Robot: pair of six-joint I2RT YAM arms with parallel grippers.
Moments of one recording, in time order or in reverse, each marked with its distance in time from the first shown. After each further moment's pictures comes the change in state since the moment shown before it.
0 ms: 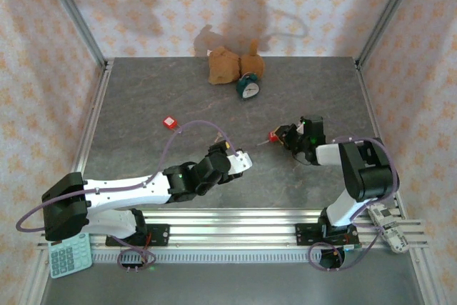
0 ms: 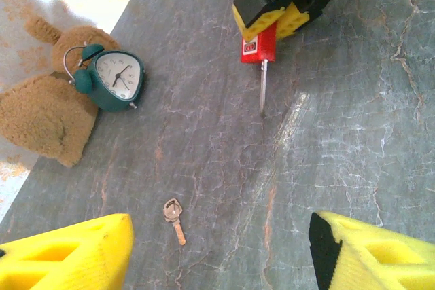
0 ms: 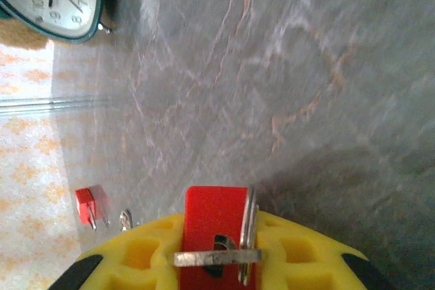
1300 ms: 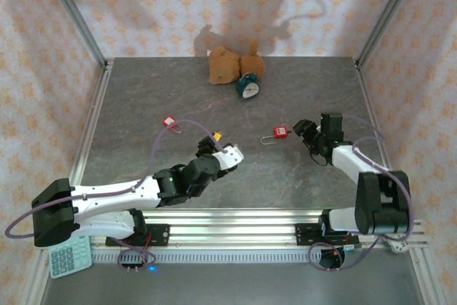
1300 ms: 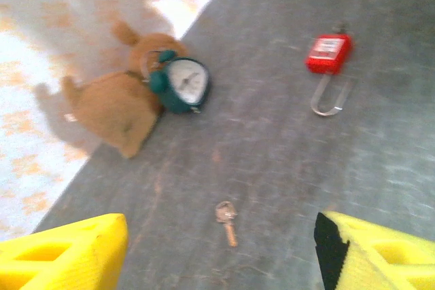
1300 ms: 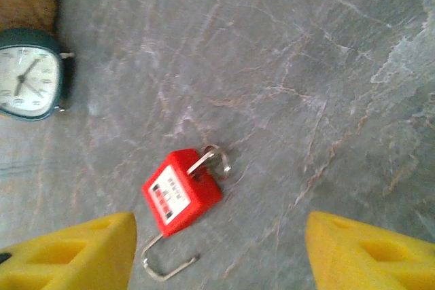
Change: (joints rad) left arm 0.006 -0.105 -0.071 0.129 -0.193 0.002; right arm -0.116 -0.356 0.044 -0.510 0.225 -0.156
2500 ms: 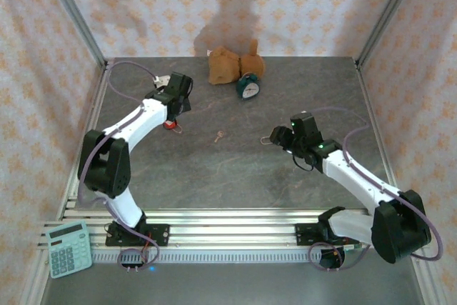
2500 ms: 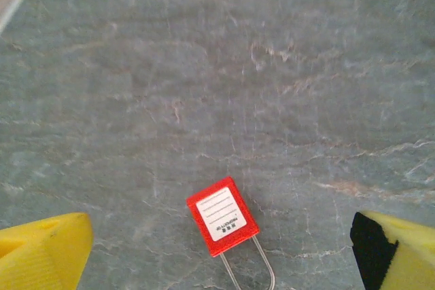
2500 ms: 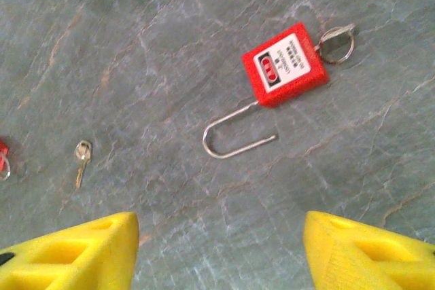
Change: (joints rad) left arm 0.811 0.589 0.669 -0.723 0.163 -0.975; right arm 0.406 -0.152 0.095 -0.280 0.231 -0.046
